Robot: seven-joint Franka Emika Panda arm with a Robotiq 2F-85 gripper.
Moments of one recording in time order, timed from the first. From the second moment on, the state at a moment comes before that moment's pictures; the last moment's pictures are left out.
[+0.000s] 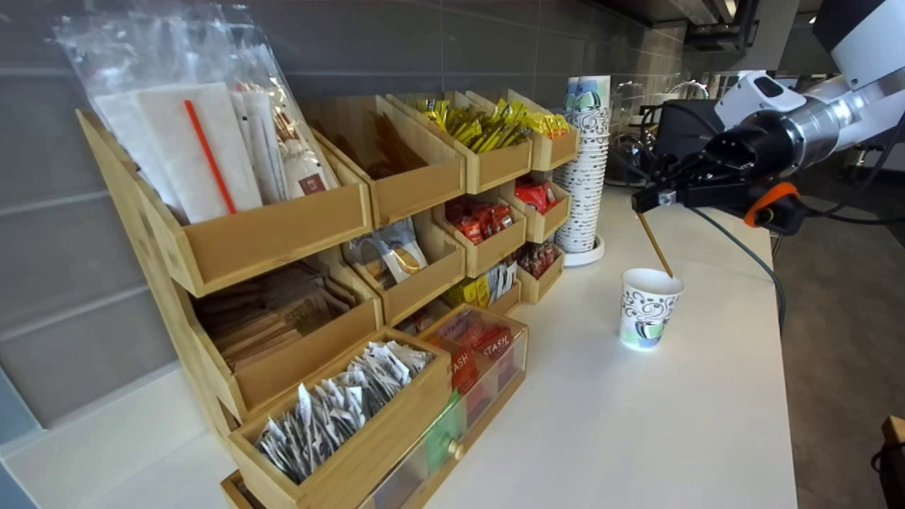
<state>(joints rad) -0.06 -0.45 -0.30 -2.64 1.37 2.12 -2.19</state>
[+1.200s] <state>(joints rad) -0.15 -0.25 -0.22 -2.57 1.55 2.11 -2.33</state>
